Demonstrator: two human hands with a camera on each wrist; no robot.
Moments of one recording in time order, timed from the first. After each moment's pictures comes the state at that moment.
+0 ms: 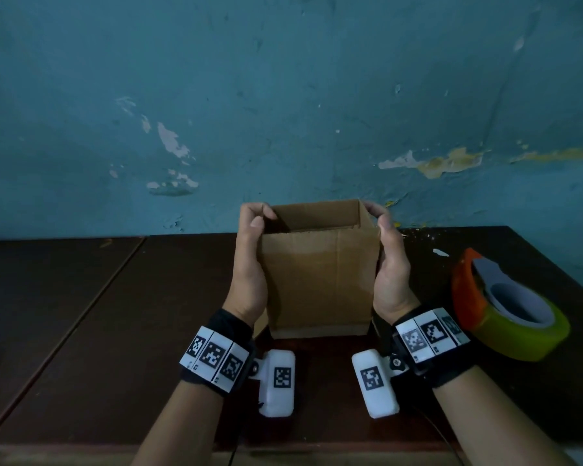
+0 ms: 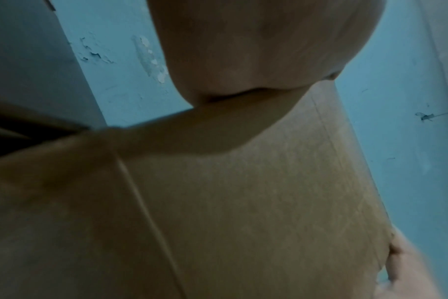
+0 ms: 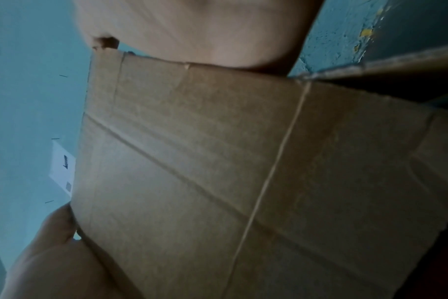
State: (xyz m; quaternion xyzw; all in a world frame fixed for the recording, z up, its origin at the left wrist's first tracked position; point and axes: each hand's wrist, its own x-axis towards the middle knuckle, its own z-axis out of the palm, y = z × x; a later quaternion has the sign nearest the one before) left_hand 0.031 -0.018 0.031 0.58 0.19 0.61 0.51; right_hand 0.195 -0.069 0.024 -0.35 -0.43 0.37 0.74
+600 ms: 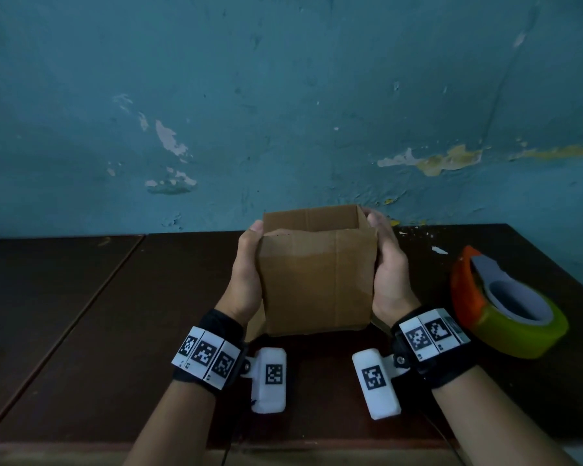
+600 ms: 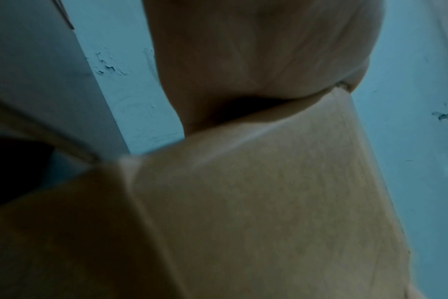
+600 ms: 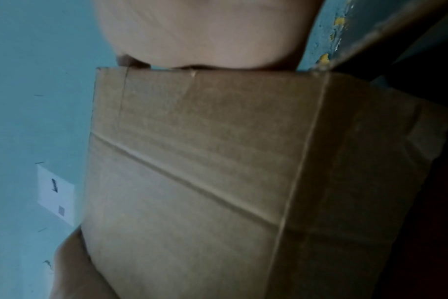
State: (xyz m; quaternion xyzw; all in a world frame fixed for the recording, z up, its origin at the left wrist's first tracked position) left_hand 0.023 -0.034 0.035 0.57 0.28 0.51 0.58; right_hand 0.206 -0.064 0.017 -0.37 -0.39 0.41 0.73
